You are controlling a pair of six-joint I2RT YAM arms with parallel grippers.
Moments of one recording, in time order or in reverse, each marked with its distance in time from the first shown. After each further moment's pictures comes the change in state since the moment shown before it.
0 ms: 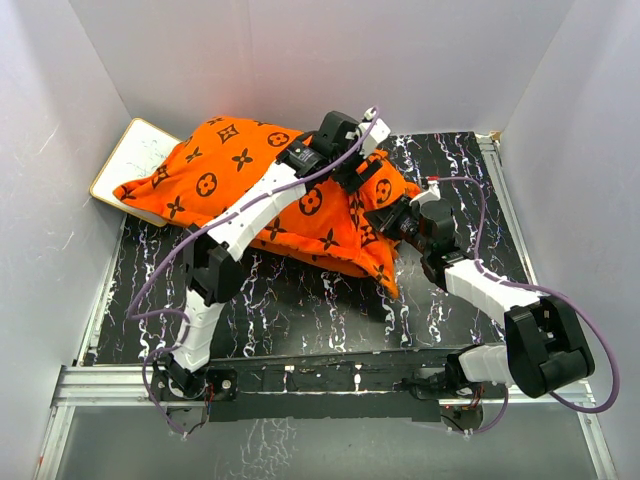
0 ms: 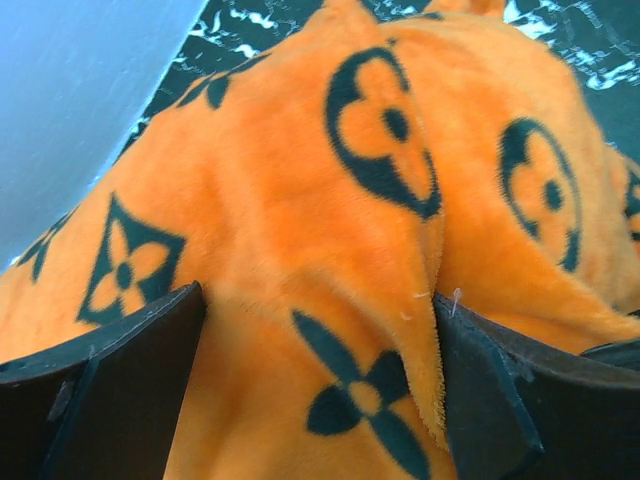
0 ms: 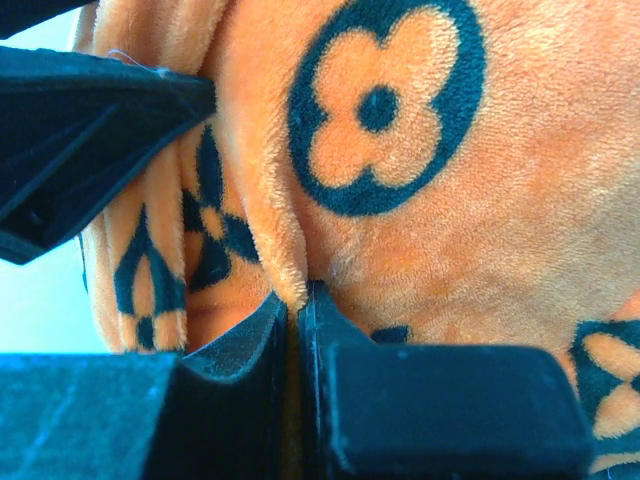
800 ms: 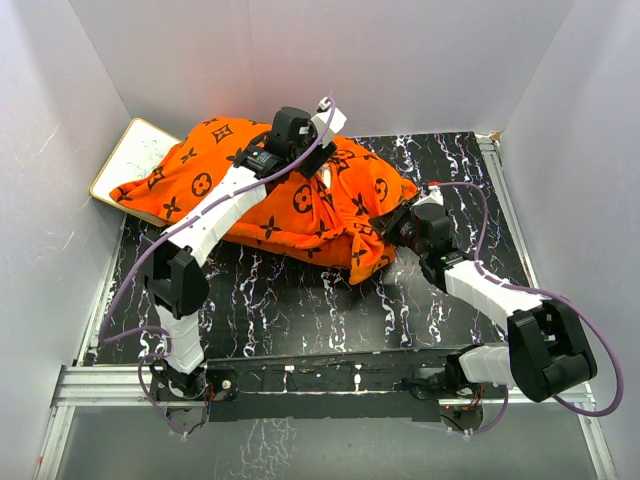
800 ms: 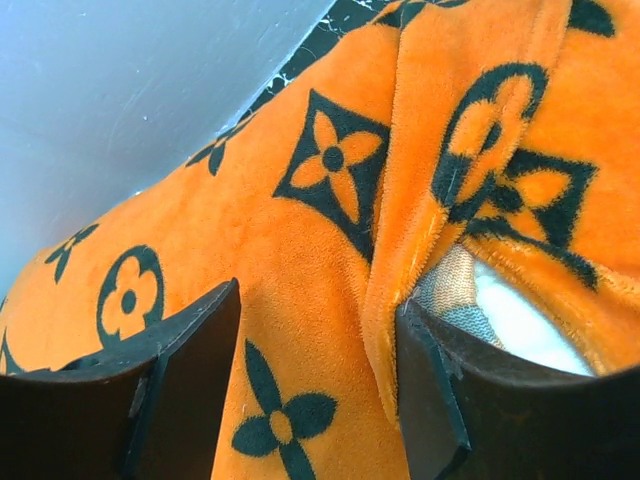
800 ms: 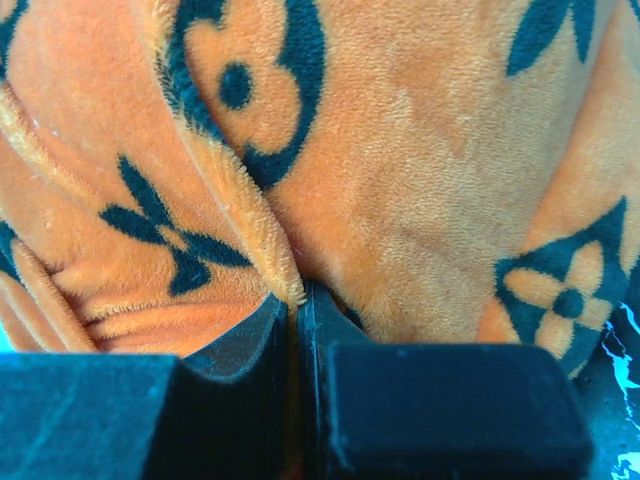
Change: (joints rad) left arm 0.148 -0.261 -0.392 0.267 -0.065 0.100; right arm 0.015 -0.019 0.003 -0.140 0.143 0.004
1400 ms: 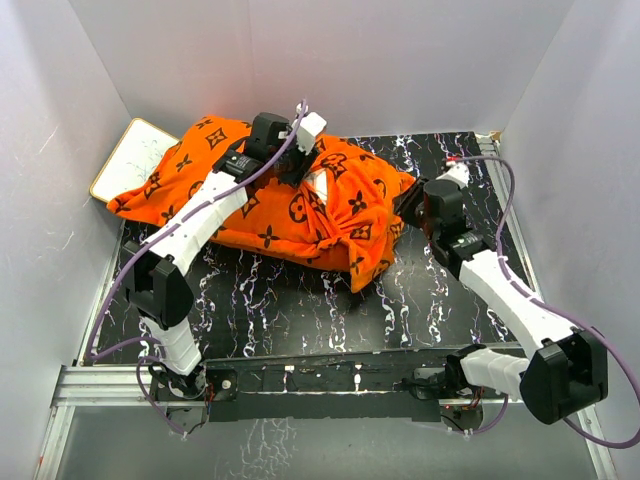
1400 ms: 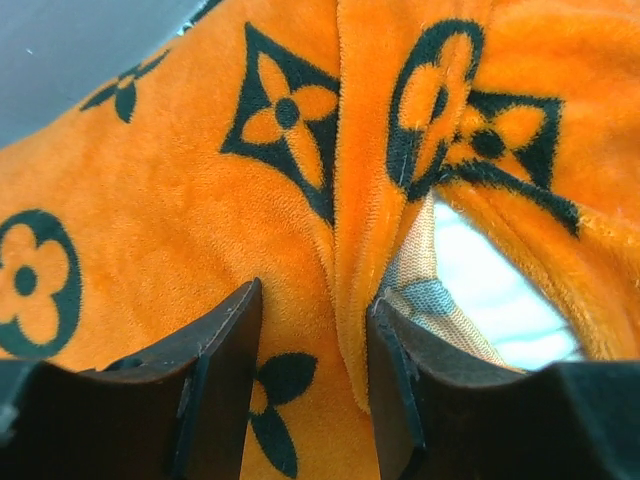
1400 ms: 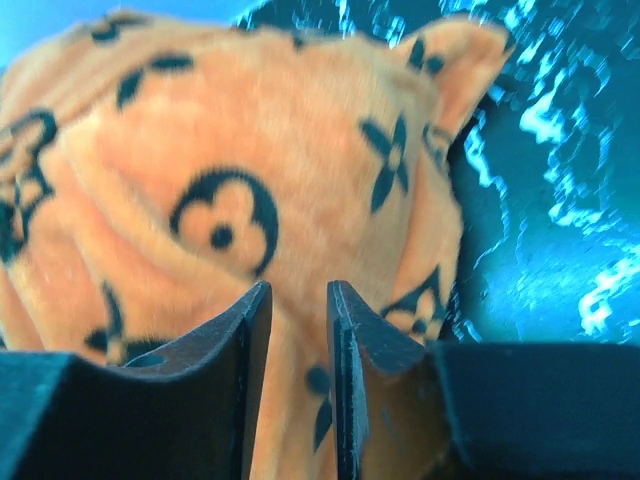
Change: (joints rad) left arm 0.061 -0.131 -0.154 -0.050 0.200 -0.132; right arm 0.001 -0.125 0.227 -0.409 0.250 -0.136
